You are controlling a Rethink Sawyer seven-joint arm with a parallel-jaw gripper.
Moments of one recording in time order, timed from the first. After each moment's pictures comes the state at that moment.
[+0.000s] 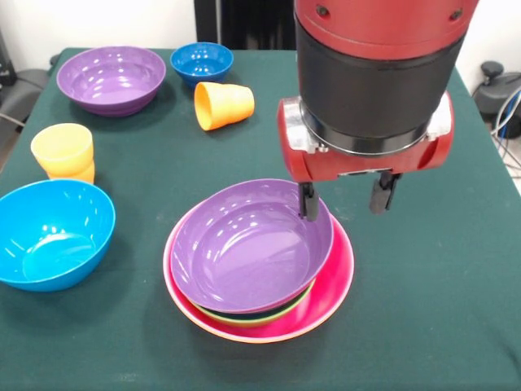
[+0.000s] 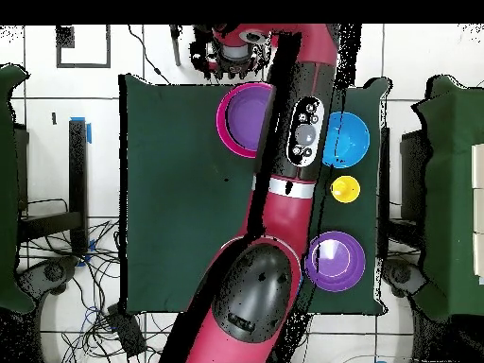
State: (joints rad) arm -0.40 -0.19 1.37 0.24 -1.27 1.90 1.54
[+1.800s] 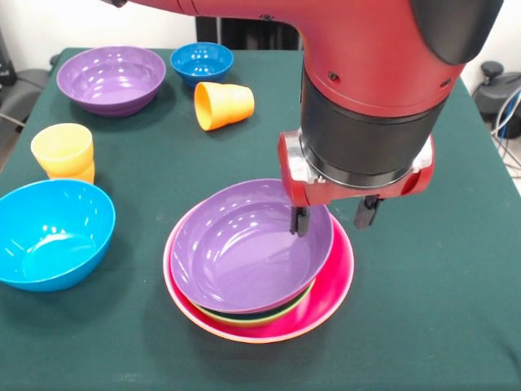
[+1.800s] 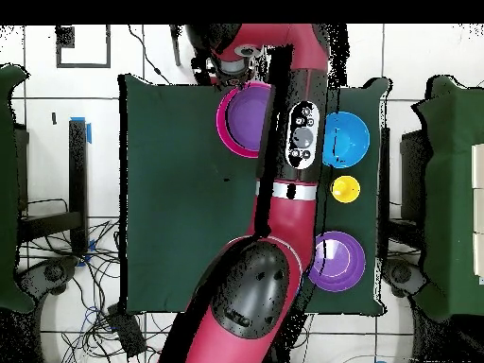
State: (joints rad) arm -0.39 -0.17 1.25 0.31 -1.21 1.85 1.54
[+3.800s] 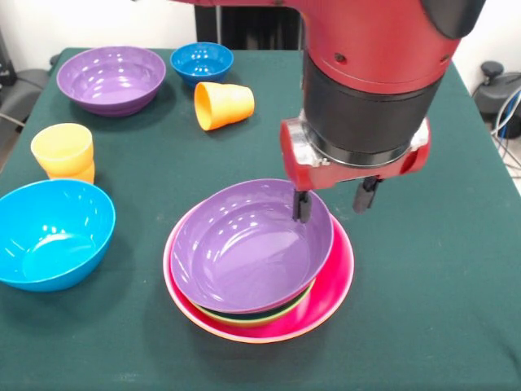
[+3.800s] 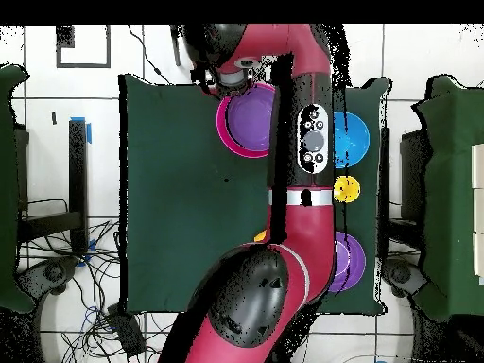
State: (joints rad) arm -0.39 -0.22 1.02 0.46 -0.96 1.73 1.56
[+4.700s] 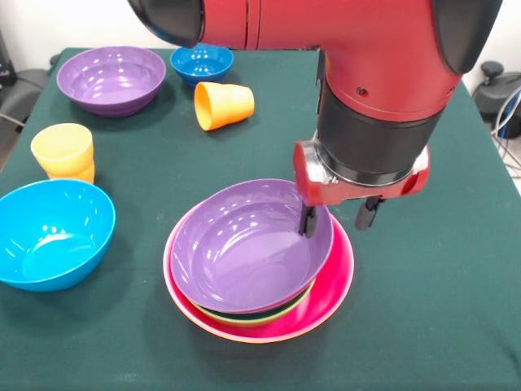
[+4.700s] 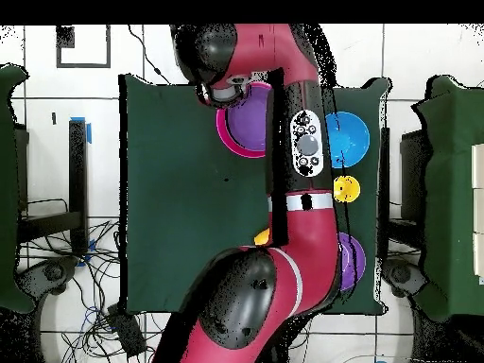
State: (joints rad) arm -0.37 -0.22 0.85 0.57 -0.84 1.56 1.65
